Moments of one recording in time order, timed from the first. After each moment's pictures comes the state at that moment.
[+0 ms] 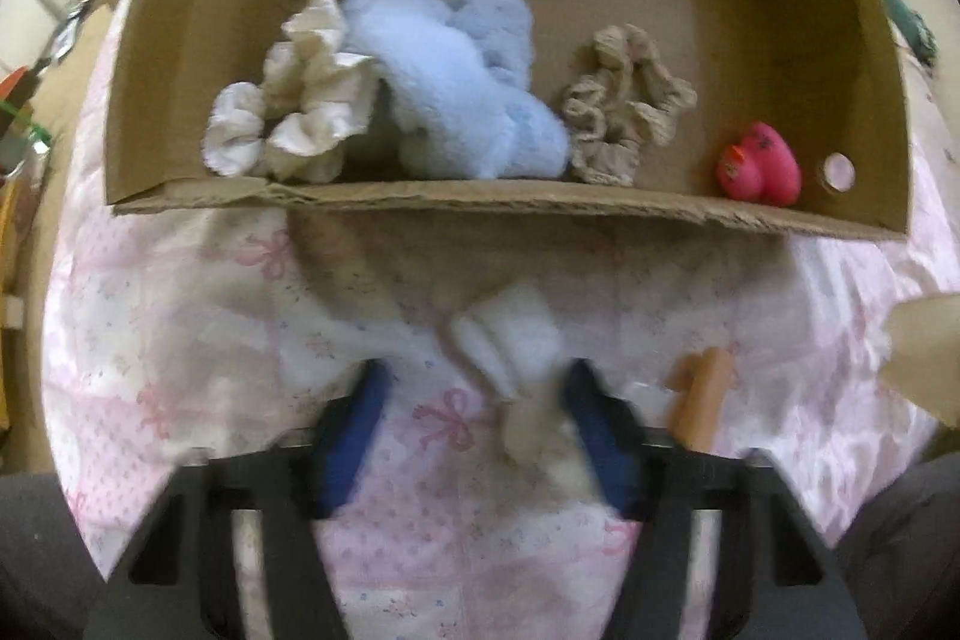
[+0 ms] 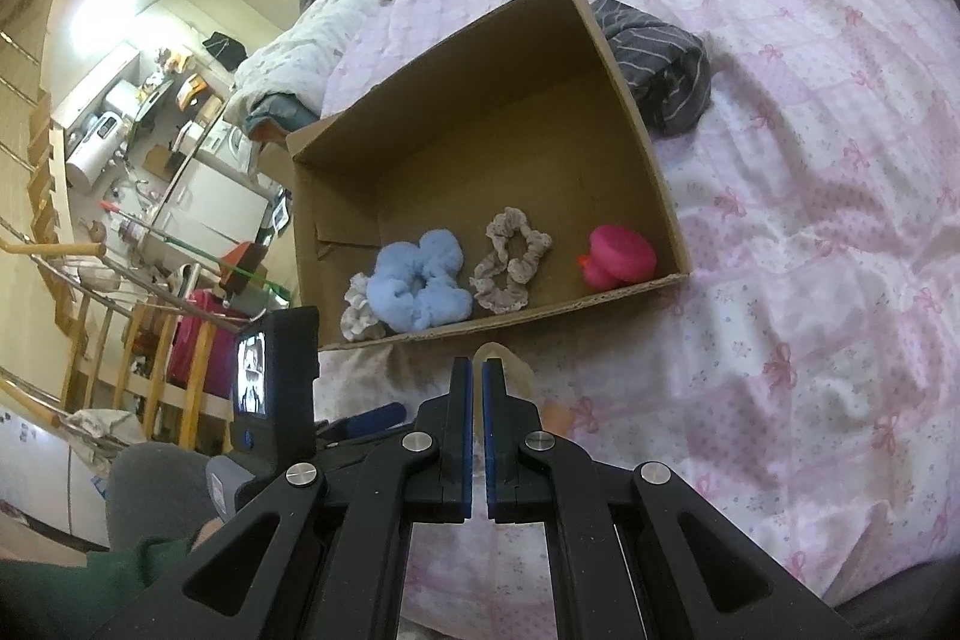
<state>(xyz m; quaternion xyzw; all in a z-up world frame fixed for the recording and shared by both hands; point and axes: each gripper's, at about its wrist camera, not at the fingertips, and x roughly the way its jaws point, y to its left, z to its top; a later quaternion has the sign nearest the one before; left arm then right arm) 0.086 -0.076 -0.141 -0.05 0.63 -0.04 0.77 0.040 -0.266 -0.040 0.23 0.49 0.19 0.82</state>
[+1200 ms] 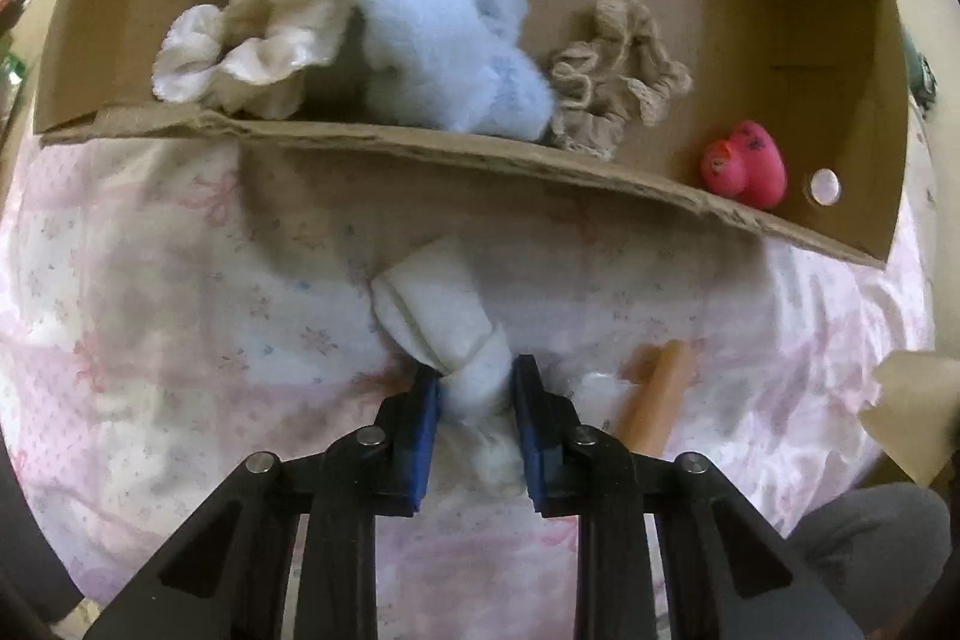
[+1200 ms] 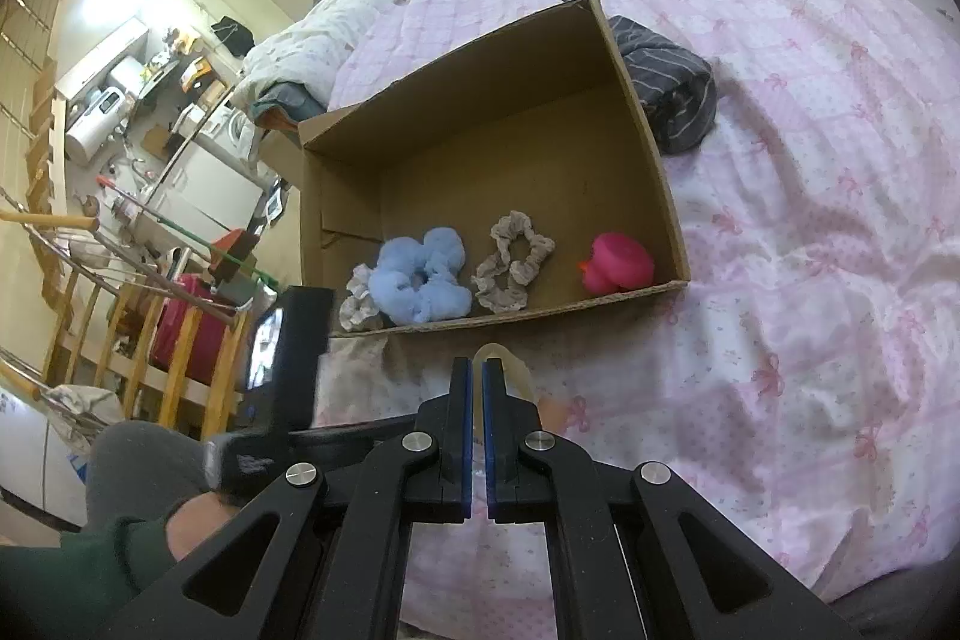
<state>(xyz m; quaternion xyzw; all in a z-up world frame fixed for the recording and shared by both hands) 0.078 -0.063 -0.145 -0.12 0.67 -0.04 0.73 0.031 -0.259 -0.033 0.20 0.48 0.19 0.83</state>
